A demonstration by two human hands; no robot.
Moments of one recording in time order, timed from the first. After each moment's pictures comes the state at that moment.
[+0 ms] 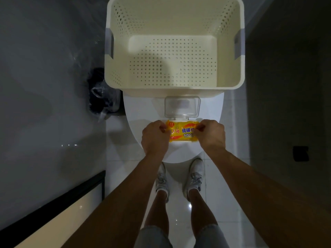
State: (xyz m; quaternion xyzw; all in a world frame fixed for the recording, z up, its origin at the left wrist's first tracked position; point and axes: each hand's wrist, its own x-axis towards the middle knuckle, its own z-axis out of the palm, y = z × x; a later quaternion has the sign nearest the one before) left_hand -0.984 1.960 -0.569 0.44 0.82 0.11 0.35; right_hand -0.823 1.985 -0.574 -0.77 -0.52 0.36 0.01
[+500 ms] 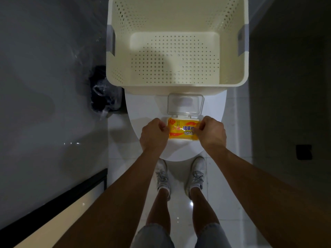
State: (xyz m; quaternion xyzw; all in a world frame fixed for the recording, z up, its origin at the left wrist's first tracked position) left_hand -0.998 1.959 -0.580 0.45 0.81 0.08 0.36; right_hand -0.828 1.982 -0.585 -0.78 -0.53 0.34 -0.01
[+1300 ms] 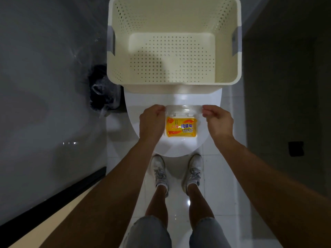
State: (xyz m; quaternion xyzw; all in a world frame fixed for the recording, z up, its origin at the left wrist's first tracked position) left_hand -1.000 1.983 -0.544 0.43 0.77 0.23 0.42; right_hand -0.808 1.992 -0.562 -0.77 -0.36 0.45 0.26
